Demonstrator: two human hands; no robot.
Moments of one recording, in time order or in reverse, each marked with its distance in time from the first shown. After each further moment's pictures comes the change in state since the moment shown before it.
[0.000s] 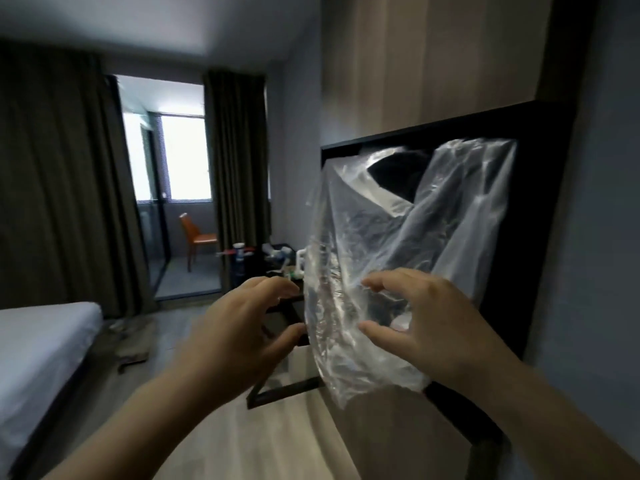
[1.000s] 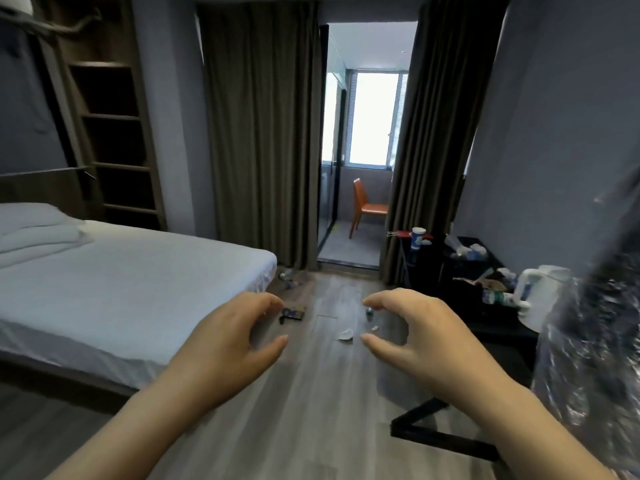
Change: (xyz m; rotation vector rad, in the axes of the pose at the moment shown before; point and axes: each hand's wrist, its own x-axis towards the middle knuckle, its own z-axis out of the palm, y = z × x) left_hand 0.037 -0.489 -0.018 0.259 0.060 -0.662; right_hand 0.396 -0.117 0.438 0.272 -0.365 -0.426
